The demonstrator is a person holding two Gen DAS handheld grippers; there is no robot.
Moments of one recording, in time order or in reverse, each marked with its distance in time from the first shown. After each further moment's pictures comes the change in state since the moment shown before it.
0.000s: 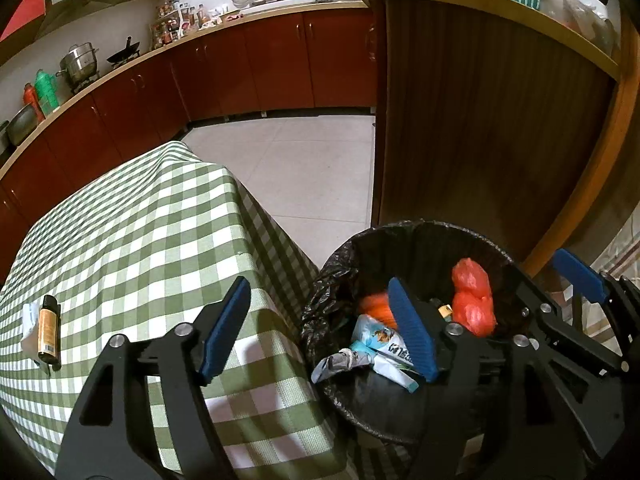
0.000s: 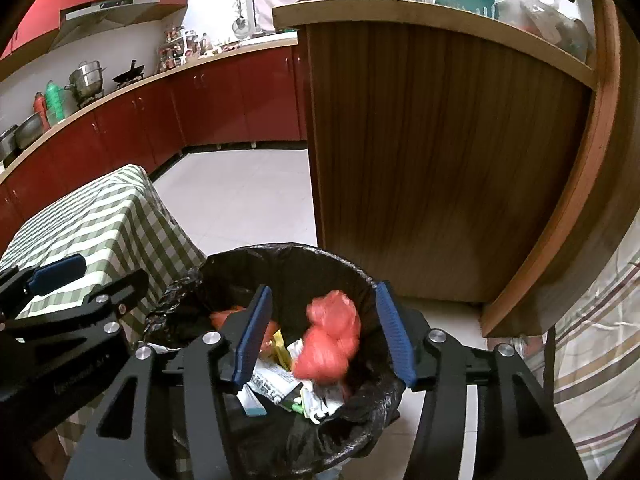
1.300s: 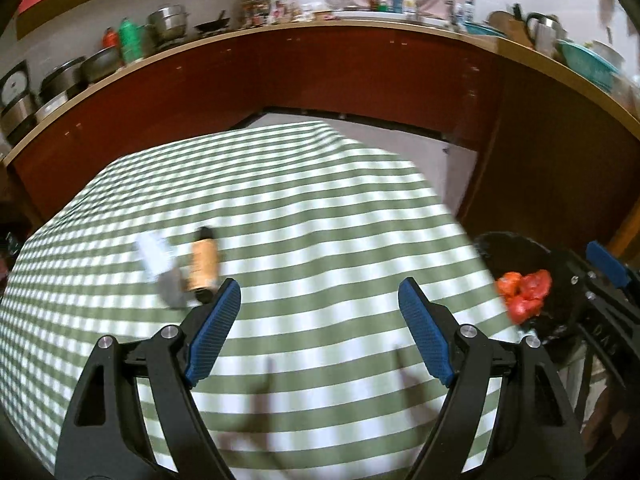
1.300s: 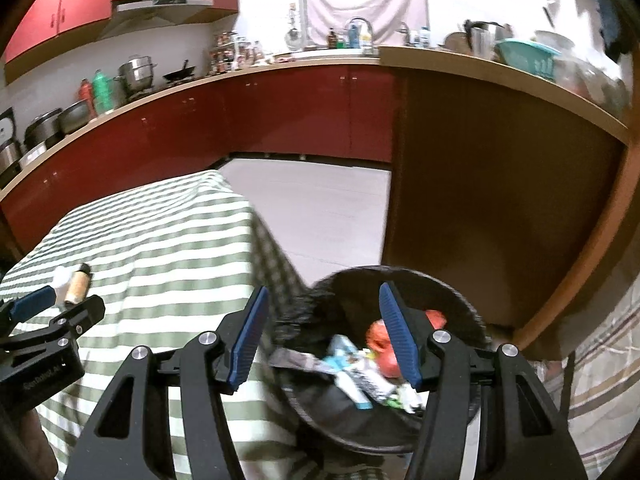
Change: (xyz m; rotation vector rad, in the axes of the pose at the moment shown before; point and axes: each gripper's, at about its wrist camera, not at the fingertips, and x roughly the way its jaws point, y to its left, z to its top) left arm -0.086 0.170 -0.053 -0.235 -0.018 0.152; right arm -0.053 0.103 0.005 -0.102 -0.050 0.129
